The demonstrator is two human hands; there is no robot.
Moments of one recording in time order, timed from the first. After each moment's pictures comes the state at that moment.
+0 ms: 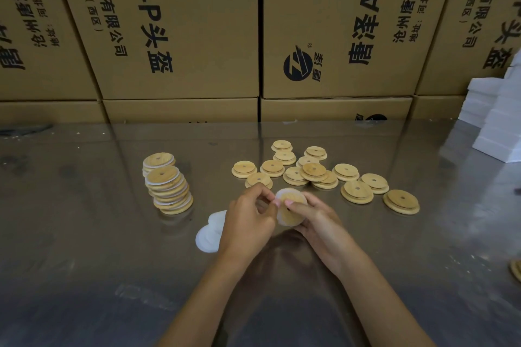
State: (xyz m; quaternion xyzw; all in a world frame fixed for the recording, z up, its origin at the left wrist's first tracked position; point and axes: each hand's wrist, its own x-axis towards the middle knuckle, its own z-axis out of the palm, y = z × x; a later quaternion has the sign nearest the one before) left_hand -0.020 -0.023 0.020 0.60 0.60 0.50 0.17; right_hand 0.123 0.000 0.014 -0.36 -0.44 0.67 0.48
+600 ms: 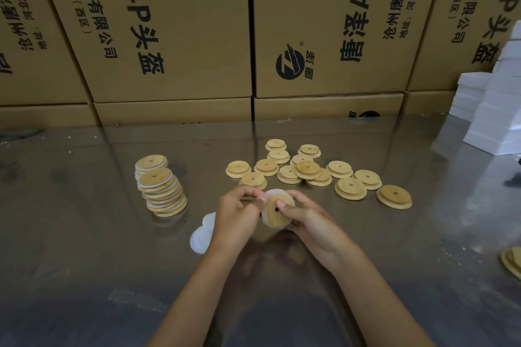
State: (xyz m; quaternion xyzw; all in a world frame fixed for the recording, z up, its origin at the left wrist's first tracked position) left_hand -0.023 -0.020 0.029 0.47 0.58 0.56 0.36; right_hand 0.125 0.001 0.013 -0.35 -0.49 0.67 0.44
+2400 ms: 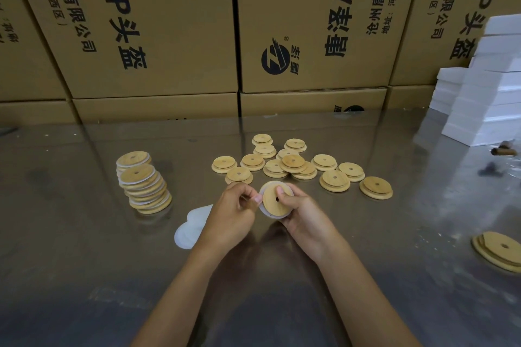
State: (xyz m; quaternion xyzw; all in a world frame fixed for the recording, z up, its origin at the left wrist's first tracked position) left_hand -0.019 -0.018 0.021 0.62 0.58 0.45 0.26; right_hand 0.132 0.002 0.013 -0.35 -0.40 0.69 0.50
